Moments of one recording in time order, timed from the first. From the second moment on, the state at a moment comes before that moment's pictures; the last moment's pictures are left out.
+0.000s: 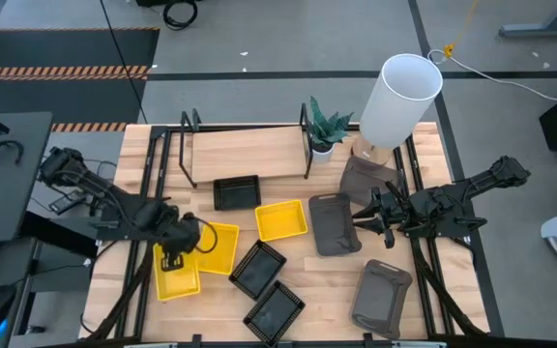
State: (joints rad) left arm -0.48 1.14 0.88 -1.20 0.06 -0.68; right arm 0.35 0.26 0.05 0.04 0.26 0.34
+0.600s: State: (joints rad) left arm -0.19 1.14 0.95 -1.01 -0.05 -0.20; right arm 0.35 0.26 0.05 0.04 0.26 0.34
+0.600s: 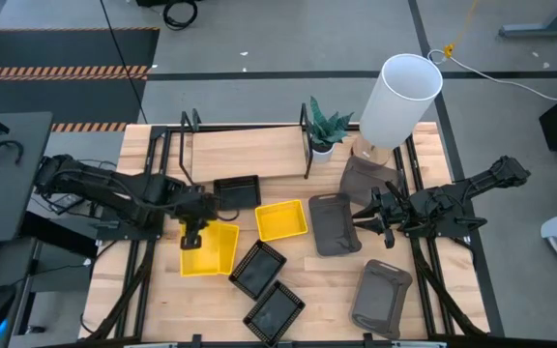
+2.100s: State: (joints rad) left arm -0.18 1.19 0.78 -0.74 -0.11 0.04; right arm 0.35 0.26 0.05 0.04 0.26 0.34
